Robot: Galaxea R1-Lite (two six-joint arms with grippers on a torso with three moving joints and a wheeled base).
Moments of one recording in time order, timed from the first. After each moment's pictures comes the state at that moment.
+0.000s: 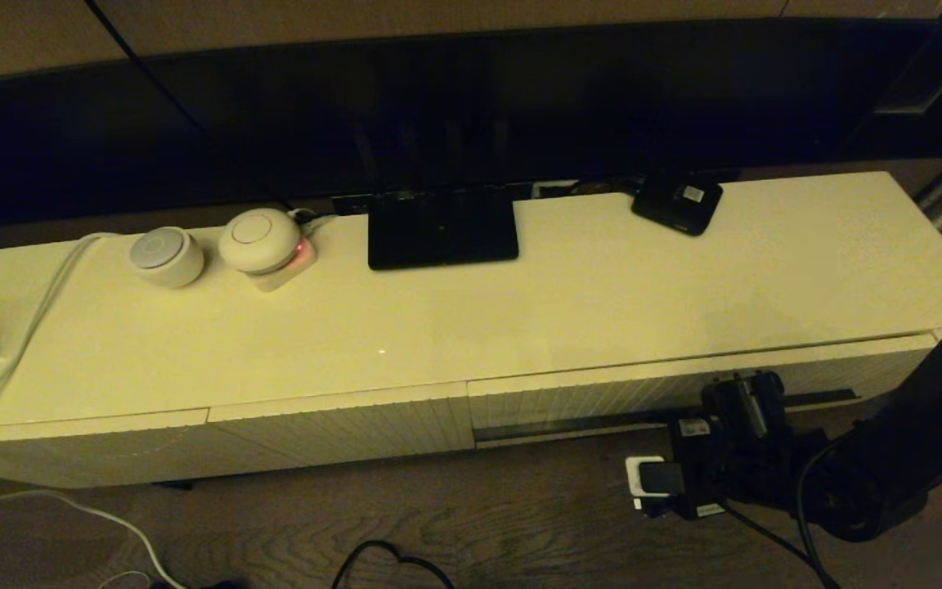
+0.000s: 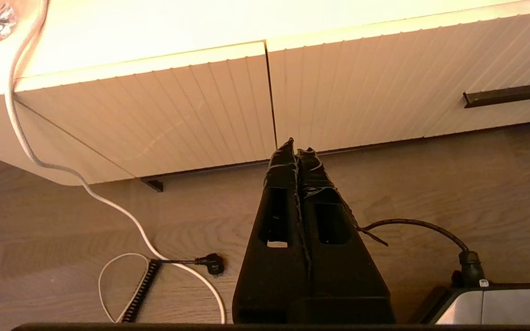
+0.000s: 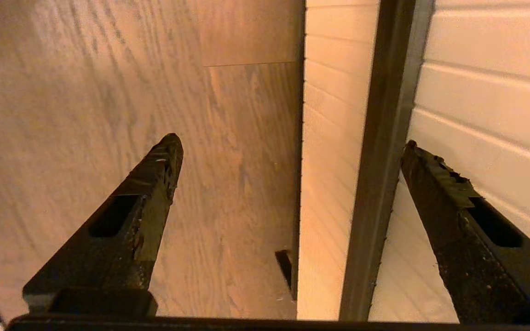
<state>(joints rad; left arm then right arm) 0.00 0.00 0.00 0.00 -0.01 0.05 0.30 2.08 -0.69 -0.66 0.02 -1.39</state>
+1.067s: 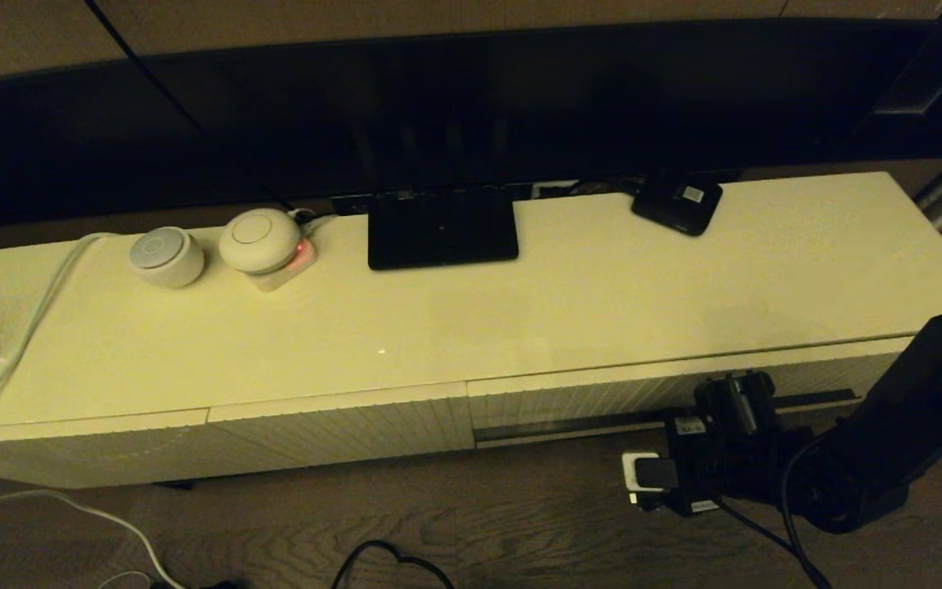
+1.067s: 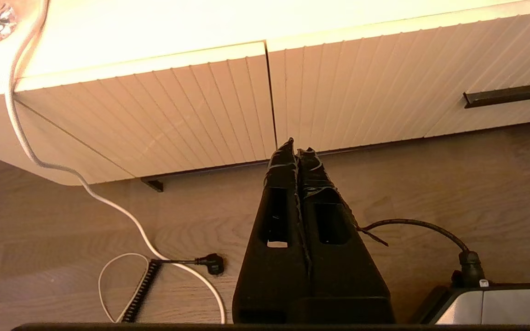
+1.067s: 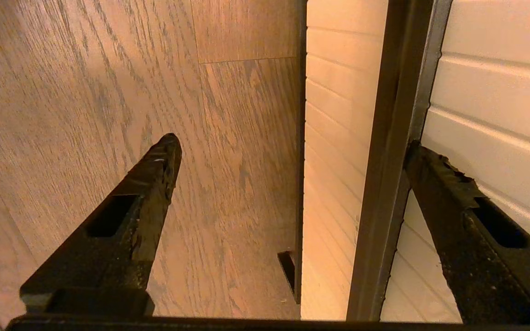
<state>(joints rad) 0.00 0.00 0.00 0.00 -0.01 0.05 0.28 2.13 -0.72 -0.66 0.02 -1.38</state>
